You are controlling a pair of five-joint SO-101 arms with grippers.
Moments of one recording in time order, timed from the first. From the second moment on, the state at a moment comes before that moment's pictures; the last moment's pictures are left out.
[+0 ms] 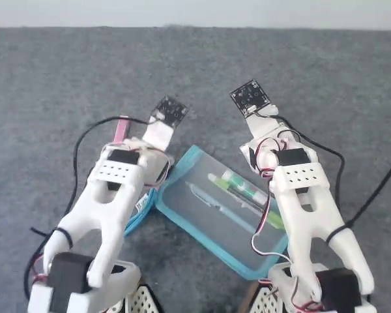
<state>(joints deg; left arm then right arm) 4.3 -13.6 47.4 44.4 -16.4 -12.3 -20.5 43.4 38.5 22.5</state>
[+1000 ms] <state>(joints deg) 8.0 -9.3 39.2 45.3 -1.4 12.0 -27.4 49.1 43.4 23.3</state>
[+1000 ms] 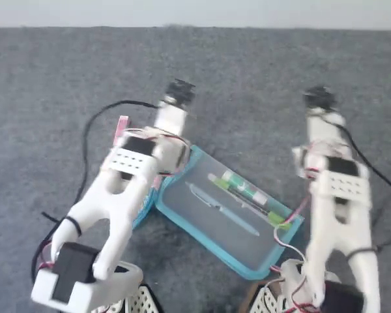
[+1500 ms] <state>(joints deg) -3.9 -9.3 39.2 44.1 -0.5 7.6 -55.2 67.0 74.7 58.3</state>
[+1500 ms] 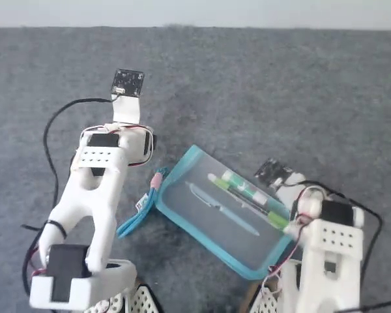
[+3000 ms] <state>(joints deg) -4.0 -9.3 39.2 44.1 -0.5 -9.6 -31.8 52.9 69.2 40.4</state>
